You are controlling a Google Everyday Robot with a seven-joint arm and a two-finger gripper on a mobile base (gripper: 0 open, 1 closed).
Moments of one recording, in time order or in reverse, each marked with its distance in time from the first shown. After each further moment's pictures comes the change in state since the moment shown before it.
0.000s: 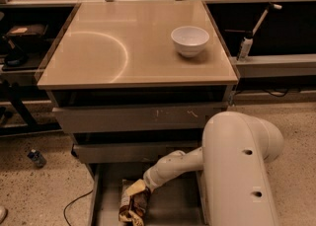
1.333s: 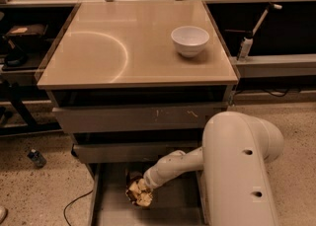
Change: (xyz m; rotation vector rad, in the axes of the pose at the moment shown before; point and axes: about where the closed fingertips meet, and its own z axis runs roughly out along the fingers) arm 0.000 0.000 0.000 0.000 0.000 0.000
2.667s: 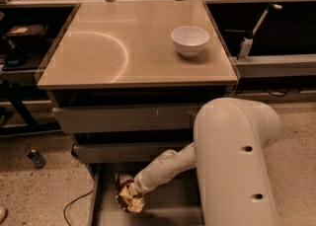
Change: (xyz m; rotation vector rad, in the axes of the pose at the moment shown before) arm 0.002 0.069 -0.032 -0.024 0.017 -0.047
